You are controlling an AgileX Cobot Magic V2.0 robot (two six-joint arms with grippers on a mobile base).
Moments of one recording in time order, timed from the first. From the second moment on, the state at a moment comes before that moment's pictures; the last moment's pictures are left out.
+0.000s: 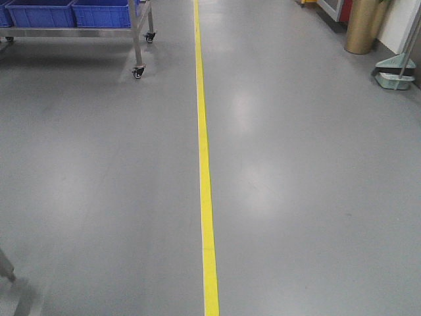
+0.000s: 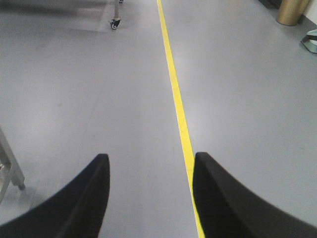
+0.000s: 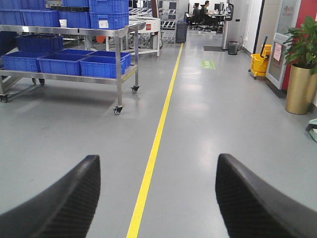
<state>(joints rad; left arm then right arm) -0.07 0.26 -0.38 0.06 0.61 -0.17 0.17 0.24 -0.40 -0.04 0.32 0.00</state>
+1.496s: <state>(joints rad) -0.07 0.26 -0.38 0.05 0.61 -0.17 0.17 0.24 -0.40 -0.04 0.32 0.00</state>
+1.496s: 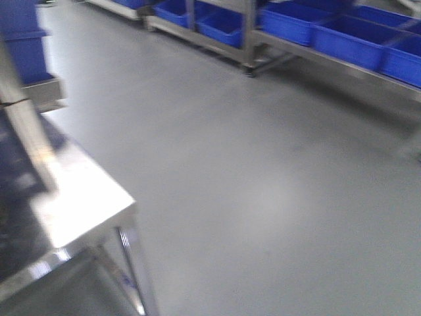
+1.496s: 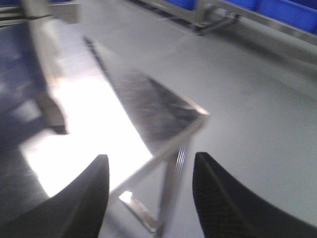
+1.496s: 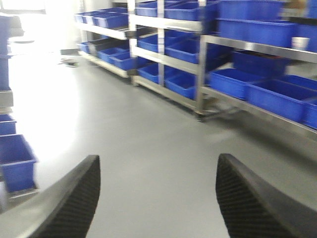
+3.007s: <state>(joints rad) -0.07 0.26 -0.38 0.05 0.61 -0.17 0.17 0.24 -0.40 -0.04 0.32 0.00</state>
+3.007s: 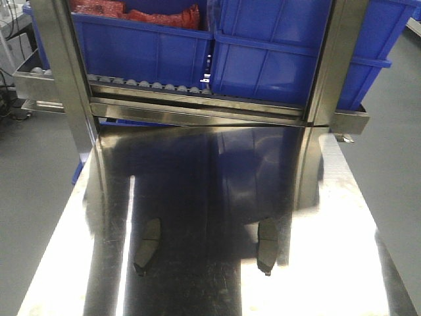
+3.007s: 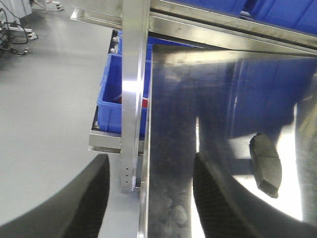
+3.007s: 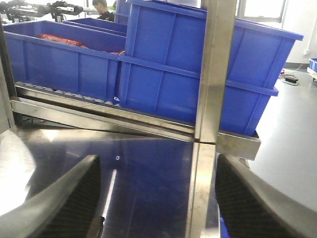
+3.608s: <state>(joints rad) -0.07 0.26 -0.38 0.05 0.61 -0.17 0.17 0.24 -0.40 -0.04 0.32 0.00</state>
